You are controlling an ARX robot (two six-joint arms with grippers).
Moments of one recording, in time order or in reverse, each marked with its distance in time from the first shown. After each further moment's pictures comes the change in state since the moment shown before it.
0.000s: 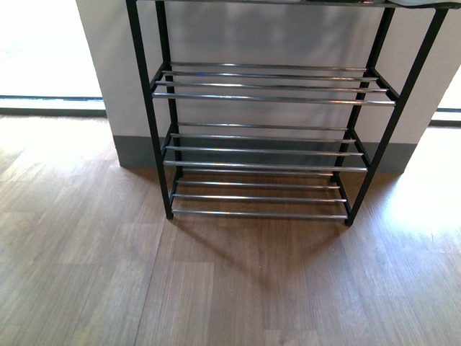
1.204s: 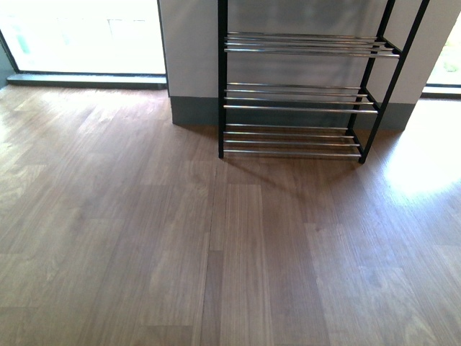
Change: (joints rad) left arm 0.000 0.000 0.000 0.000 -0.001 0.000; right arm 0.000 0.000 0.000 0.000 0.000 0.000
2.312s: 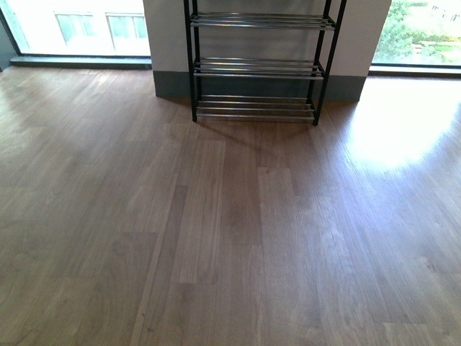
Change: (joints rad) left arm 0.000 0.000 0.000 0.000 0.002 0.000; right arm 0.000 0.000 0.000 0.000 0.003 0.000
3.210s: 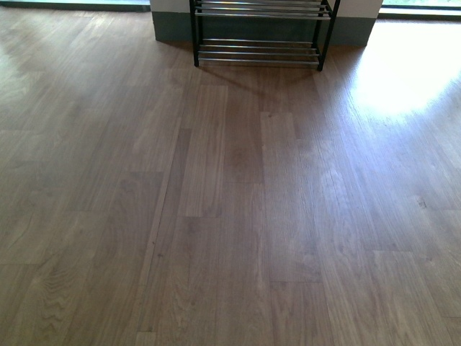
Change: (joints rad) left arm 0.000 0.000 0.000 0.000 0.000 0.000; right arm 0.000 0.000 0.000 0.000 -0.002 0.000
